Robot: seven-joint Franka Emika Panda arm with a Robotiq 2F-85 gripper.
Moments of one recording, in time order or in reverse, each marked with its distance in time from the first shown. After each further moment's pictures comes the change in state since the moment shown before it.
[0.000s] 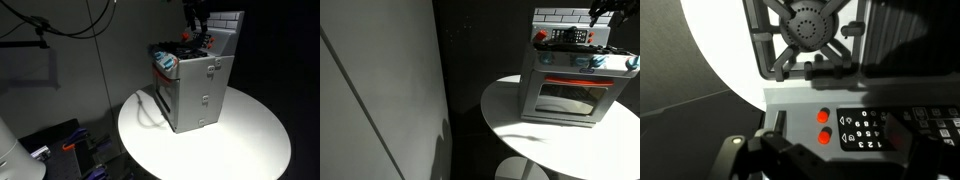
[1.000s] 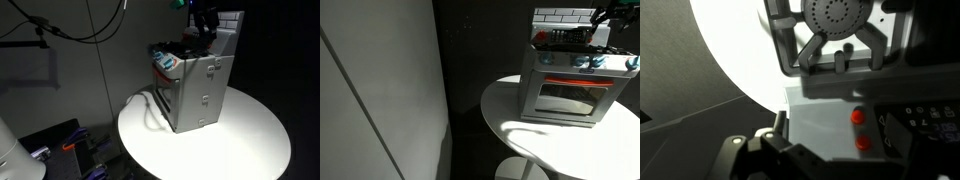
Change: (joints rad) arm 0.000 0.078 -0.056 0.051 0.000 0.000 0.034
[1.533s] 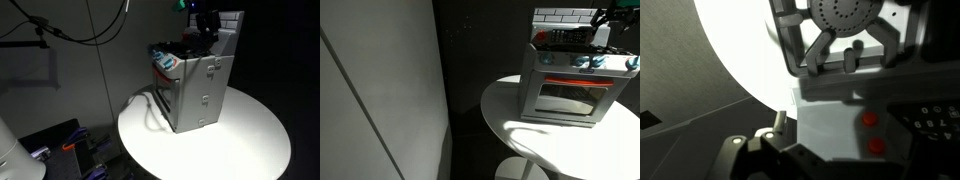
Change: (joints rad) arm 0.001 0.019 -0.010 0.008 -0.019 0.000 0.036
